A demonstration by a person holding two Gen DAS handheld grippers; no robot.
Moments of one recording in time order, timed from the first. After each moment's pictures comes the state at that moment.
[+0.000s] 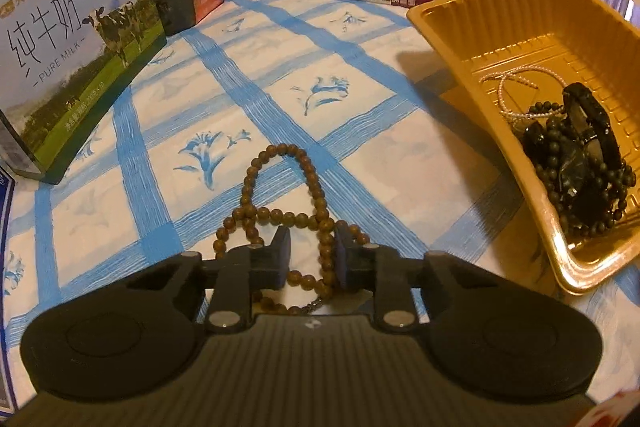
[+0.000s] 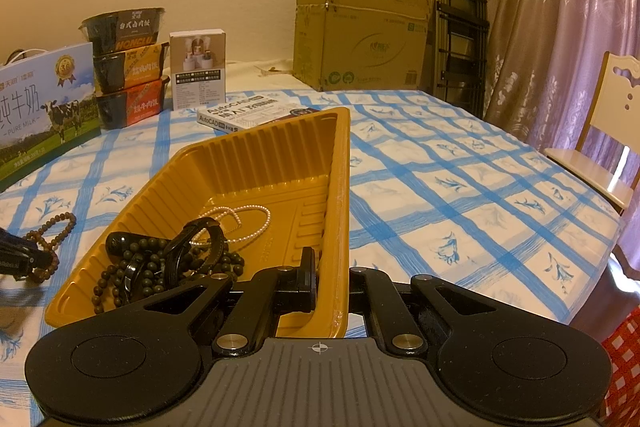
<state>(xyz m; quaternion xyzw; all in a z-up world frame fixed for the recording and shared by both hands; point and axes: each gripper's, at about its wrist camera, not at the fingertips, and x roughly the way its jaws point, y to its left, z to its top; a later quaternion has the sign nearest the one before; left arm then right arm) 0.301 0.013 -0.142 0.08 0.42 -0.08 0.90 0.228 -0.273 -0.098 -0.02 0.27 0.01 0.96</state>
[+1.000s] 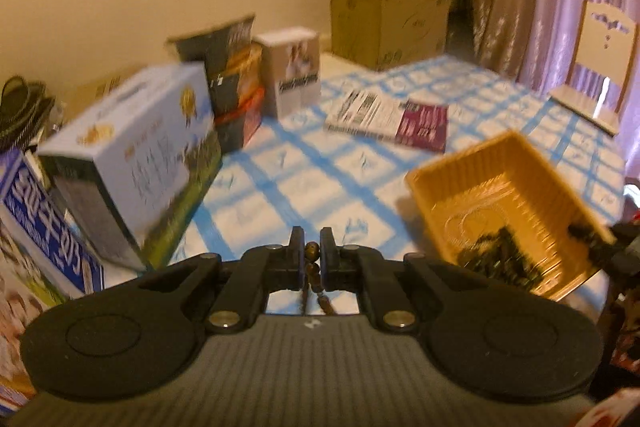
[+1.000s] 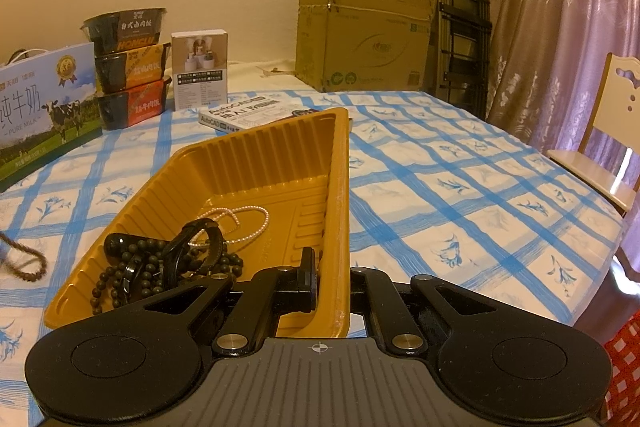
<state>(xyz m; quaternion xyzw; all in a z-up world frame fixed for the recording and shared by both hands) 0.253 0.070 0.038 0.05 0.31 -0.09 0.94 0.227 -0.272 -0.099 -0.02 0.27 0.01 0.96</state>
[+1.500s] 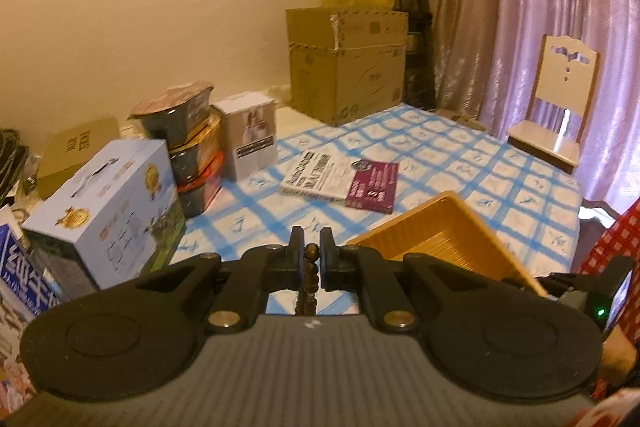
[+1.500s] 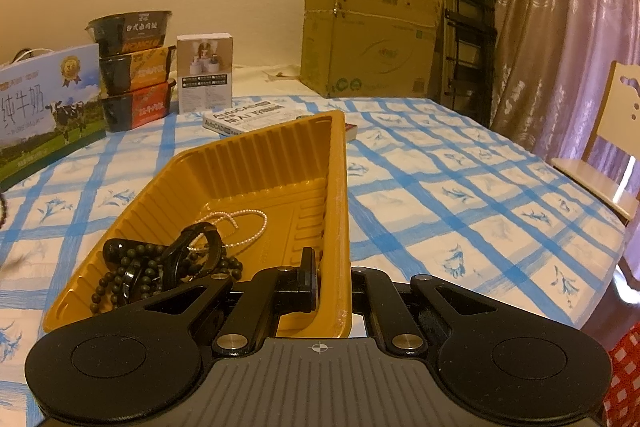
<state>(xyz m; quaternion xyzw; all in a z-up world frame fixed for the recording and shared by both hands) 0.242 0.037 0.103 0.04 0.26 -0.15 0.95 0.238 -0.267 -0.097 -0.03 0.26 0.02 0.96</state>
